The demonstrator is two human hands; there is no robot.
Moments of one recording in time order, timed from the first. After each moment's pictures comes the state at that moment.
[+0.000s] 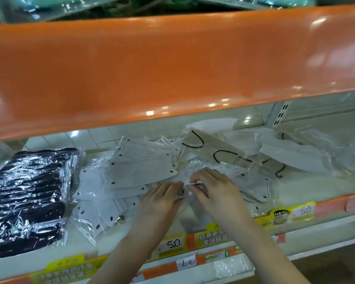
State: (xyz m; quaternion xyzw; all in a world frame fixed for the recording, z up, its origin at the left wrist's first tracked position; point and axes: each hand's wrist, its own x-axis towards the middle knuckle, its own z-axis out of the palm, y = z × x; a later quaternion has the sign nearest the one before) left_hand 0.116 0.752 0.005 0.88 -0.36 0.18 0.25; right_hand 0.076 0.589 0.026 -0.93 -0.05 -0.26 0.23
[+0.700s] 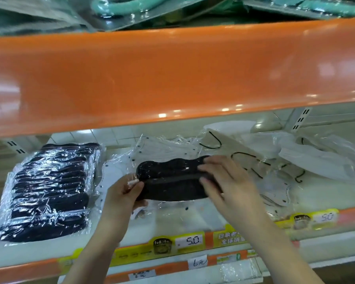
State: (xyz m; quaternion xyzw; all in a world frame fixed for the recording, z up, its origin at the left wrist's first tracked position) left_hand 0.124 0.830 0.051 0.70 0.09 -0.06 0.70; right_hand 0.072 0.608 0.058 -0.91 -0.11 -0.34 0.19
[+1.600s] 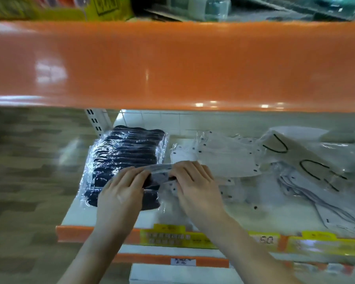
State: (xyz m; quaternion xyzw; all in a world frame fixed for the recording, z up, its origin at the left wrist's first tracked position) left_hand 0.119 1.006 0.030 0.94 -0.18 0.28 0.11; right_hand 0.120 0.823 0.034 -0.90 -0.21 -0.34 0.20
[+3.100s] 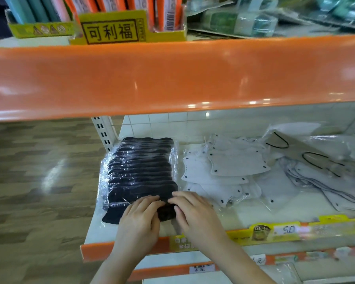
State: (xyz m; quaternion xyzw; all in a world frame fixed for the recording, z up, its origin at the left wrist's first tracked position) left_hand 0.119 1.061 -0.028 0.93 -0.22 0.17 0.23; right_hand 0.097 0.887 -0.014 -0.94 -0.15 -0.21 0.23
